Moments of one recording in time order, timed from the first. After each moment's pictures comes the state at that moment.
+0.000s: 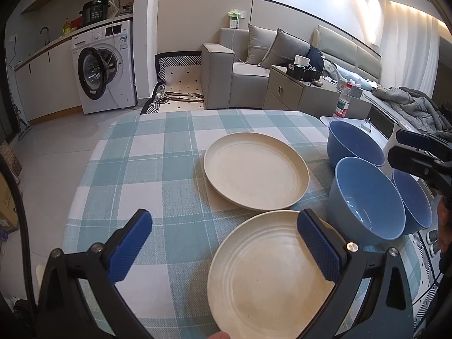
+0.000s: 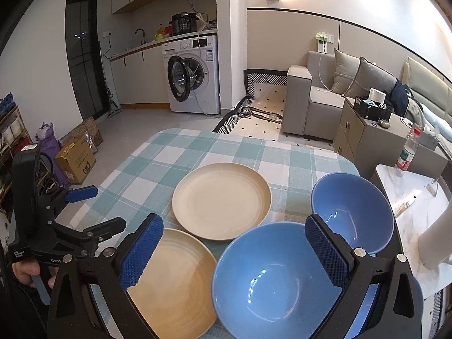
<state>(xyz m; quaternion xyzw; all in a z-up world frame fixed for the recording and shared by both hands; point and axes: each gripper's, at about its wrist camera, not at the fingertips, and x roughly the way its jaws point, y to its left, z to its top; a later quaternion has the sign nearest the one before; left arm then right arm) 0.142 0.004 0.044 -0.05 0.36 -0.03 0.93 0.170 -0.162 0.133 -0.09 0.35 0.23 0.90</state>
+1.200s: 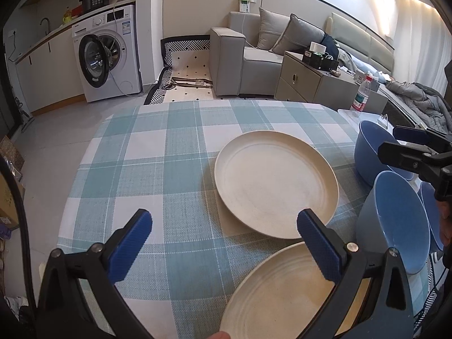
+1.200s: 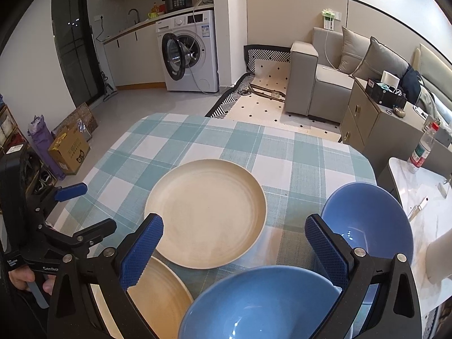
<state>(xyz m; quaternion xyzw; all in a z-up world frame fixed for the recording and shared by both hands) 0.211 0.014 0.025 -0.05 0.40 0.00 0.92 0.271 -0.139 0.098 -0.10 0.41 0.23 0.88</state>
